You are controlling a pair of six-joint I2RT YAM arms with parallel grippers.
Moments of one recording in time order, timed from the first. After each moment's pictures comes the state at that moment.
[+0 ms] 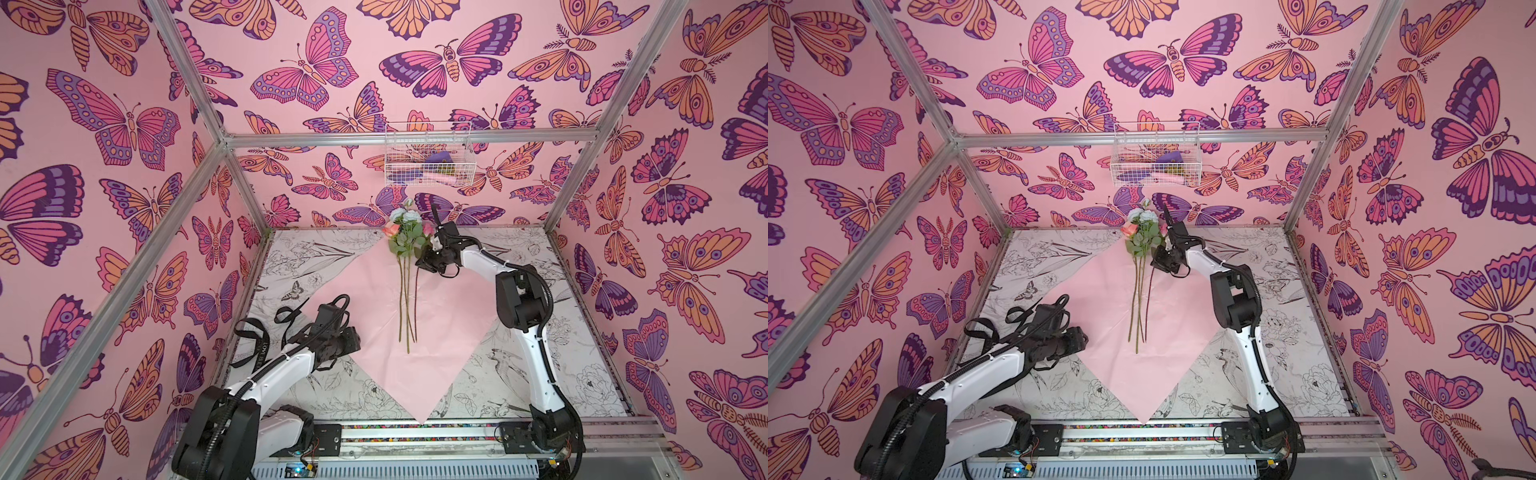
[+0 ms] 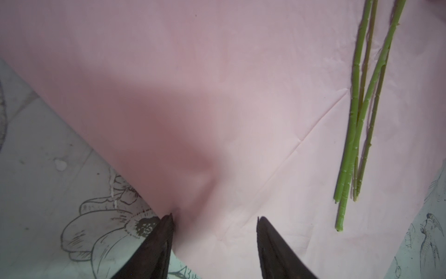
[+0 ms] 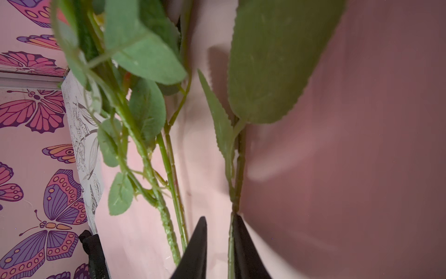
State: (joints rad) left arm -0.34 1.17 0.50 -0.34 0.12 -0.63; right arm 0.37 2.46 2.00 -0.46 -0.41 0.74
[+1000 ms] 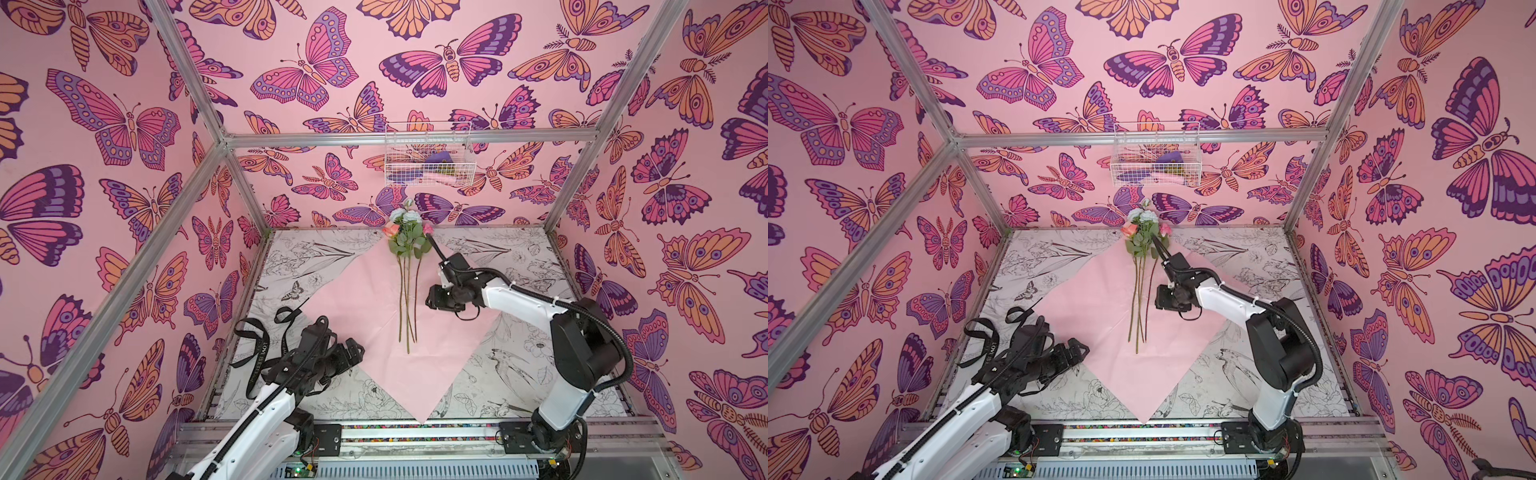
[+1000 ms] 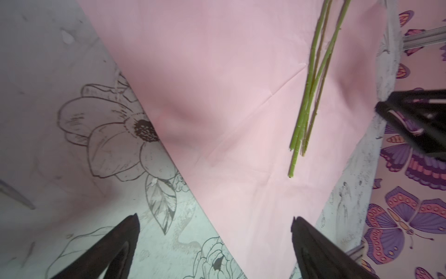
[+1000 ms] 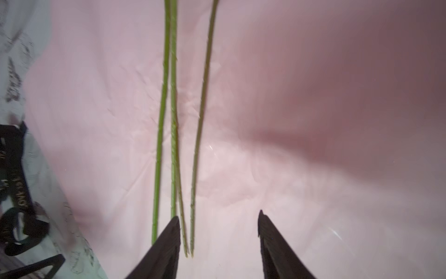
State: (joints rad) left arm -0.34 0.74 0.33 -0.50 0.27 -0.86; right arm 0.59 1.73 1.15 -0.52 -0.10 0.61
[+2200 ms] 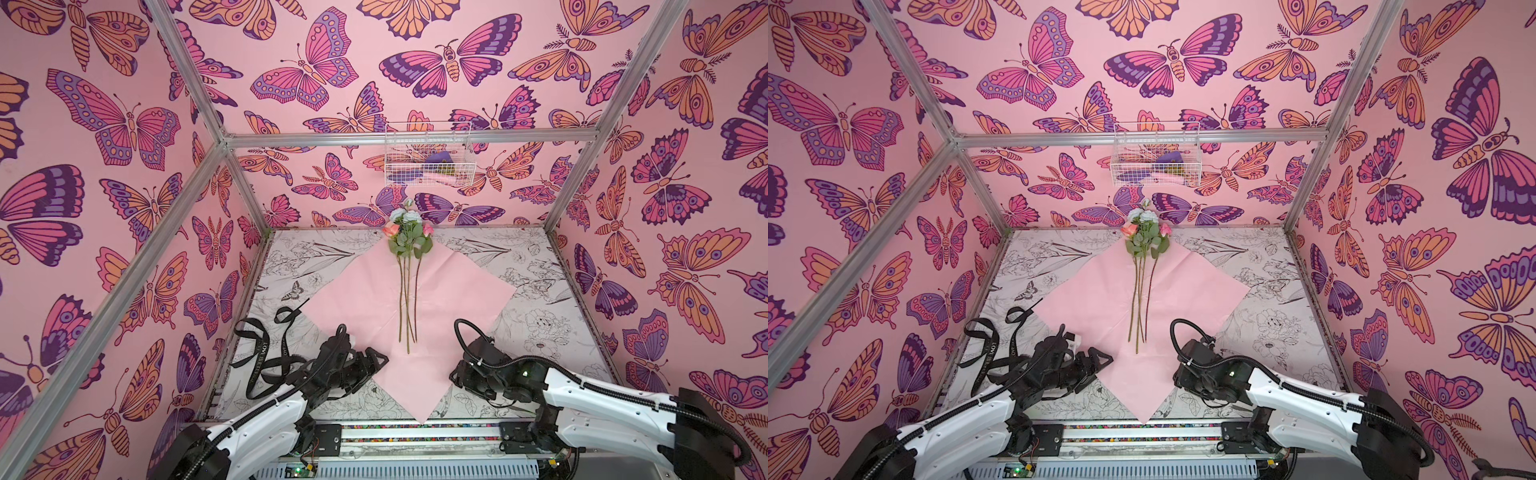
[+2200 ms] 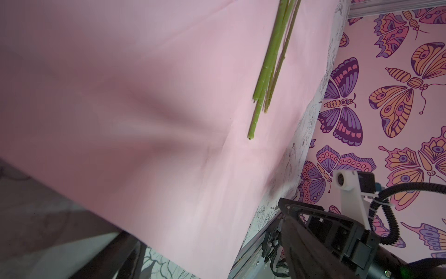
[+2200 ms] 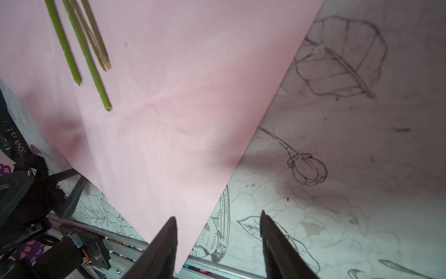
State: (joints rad) left arm -0.60 0.89 0.18 -0.02 0.36 -1.19; right arm 0.98 0.98 0.44 -0.52 -0.02 1.34
